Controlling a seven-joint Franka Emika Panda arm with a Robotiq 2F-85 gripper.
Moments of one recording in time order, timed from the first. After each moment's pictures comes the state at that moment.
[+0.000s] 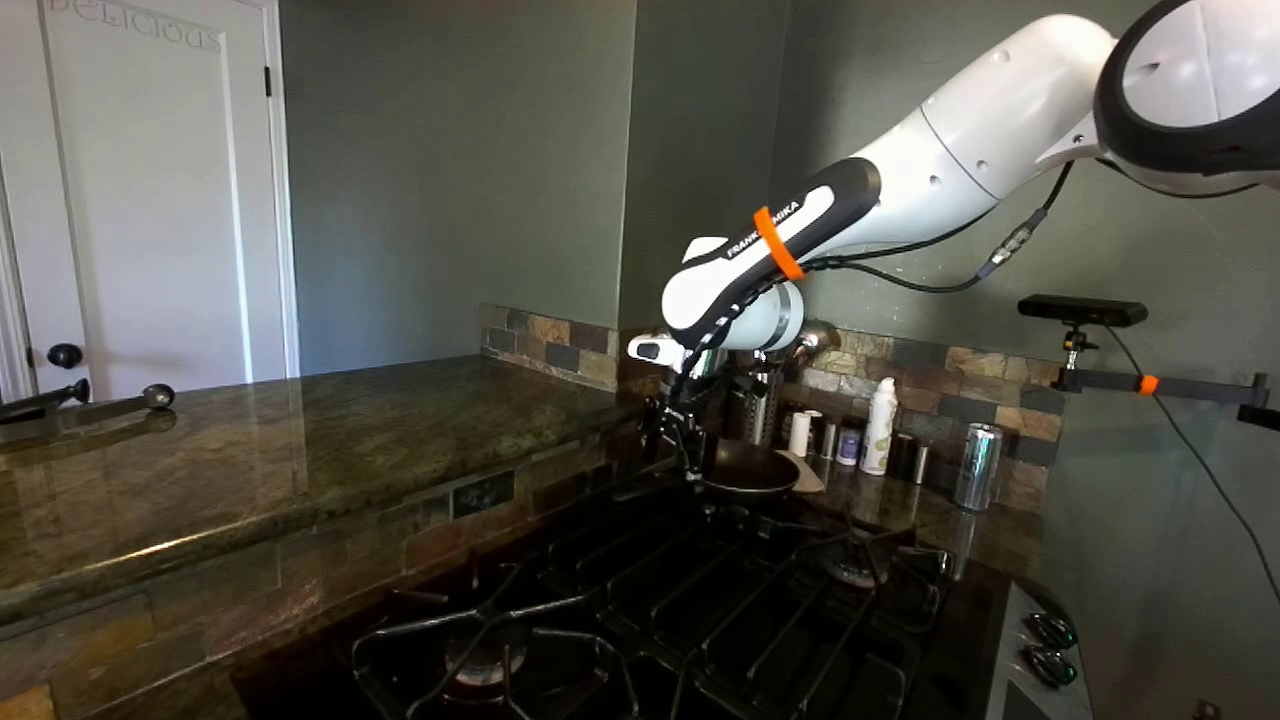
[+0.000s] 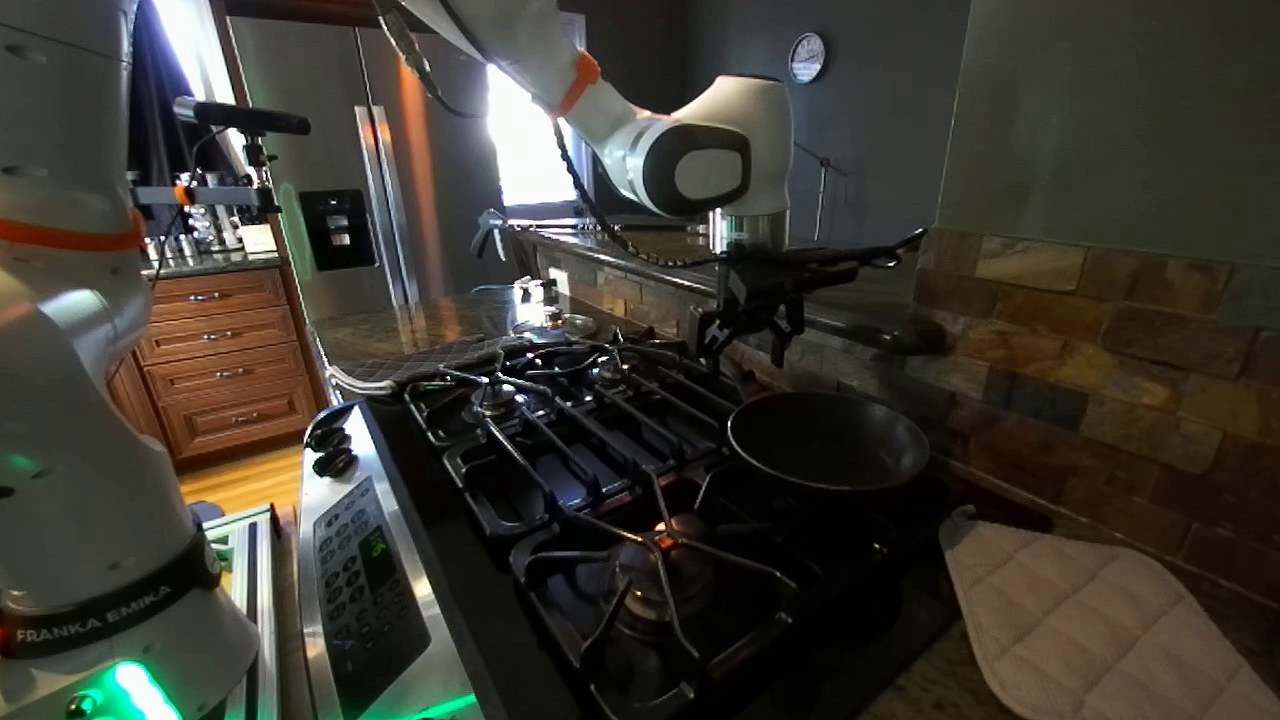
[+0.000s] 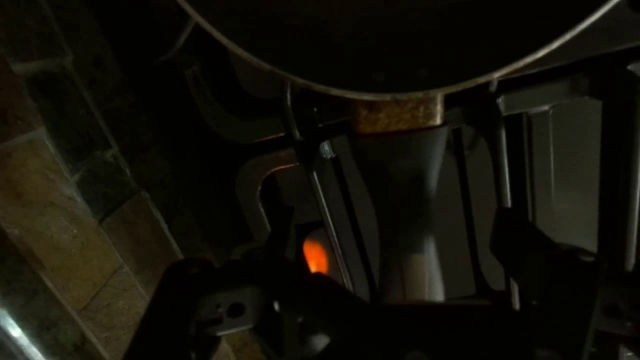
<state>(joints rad) -0.16 0.28 0.00 -1.96 0.10 2.36 -1.53</state>
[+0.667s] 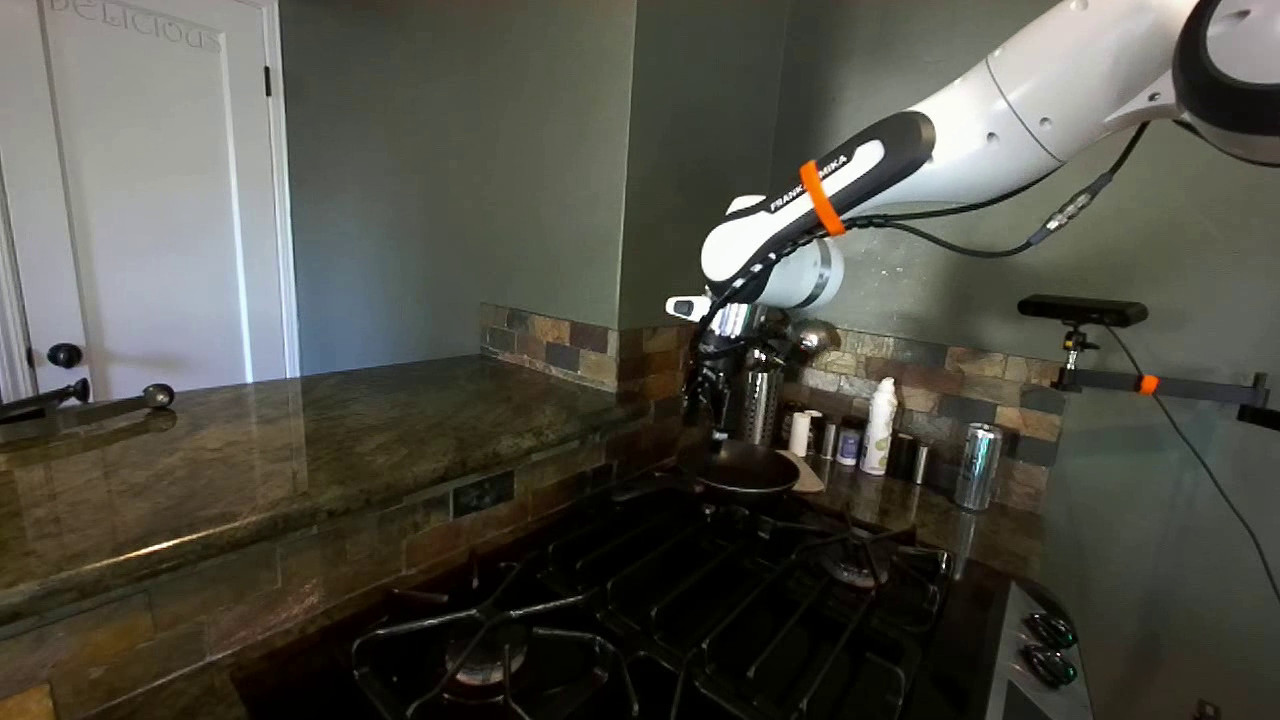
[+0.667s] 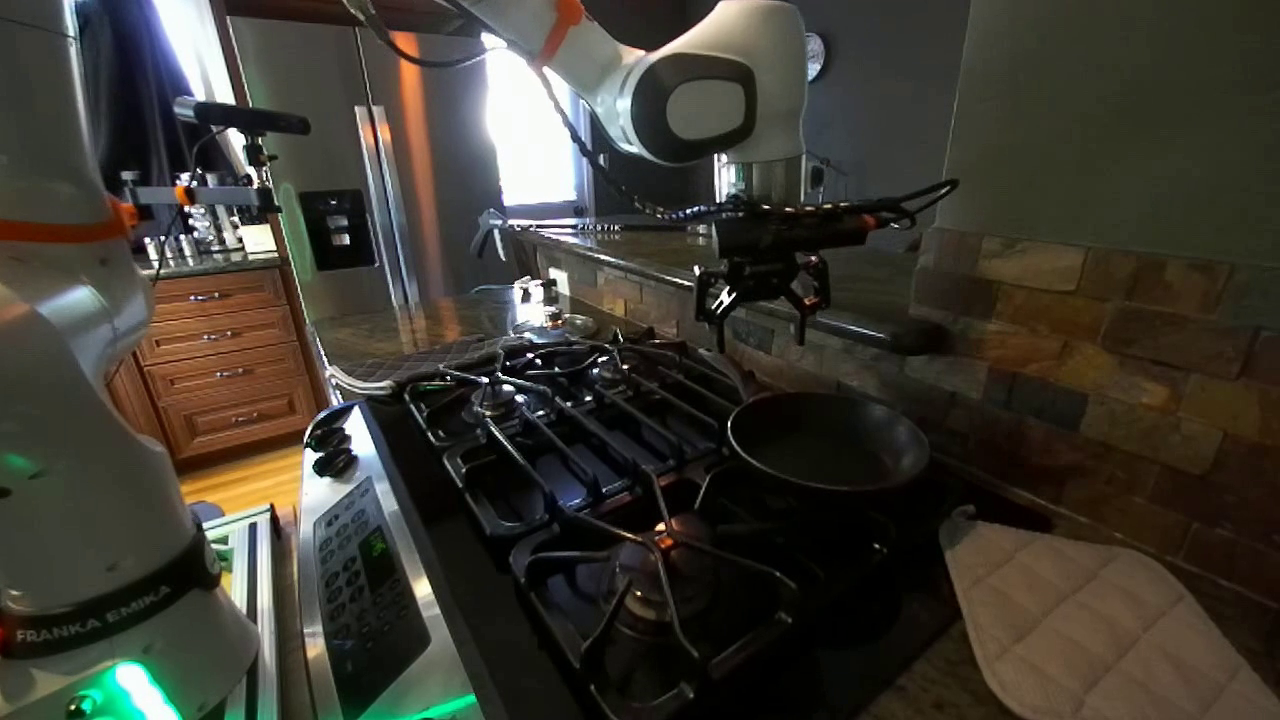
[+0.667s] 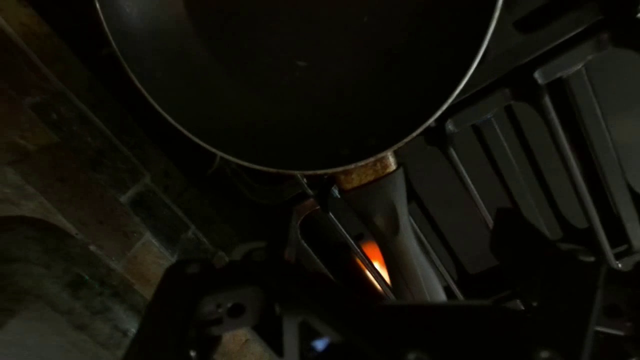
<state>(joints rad) -0.18 0.15 -0.06 -2.00 0.11 2.29 -1.30</state>
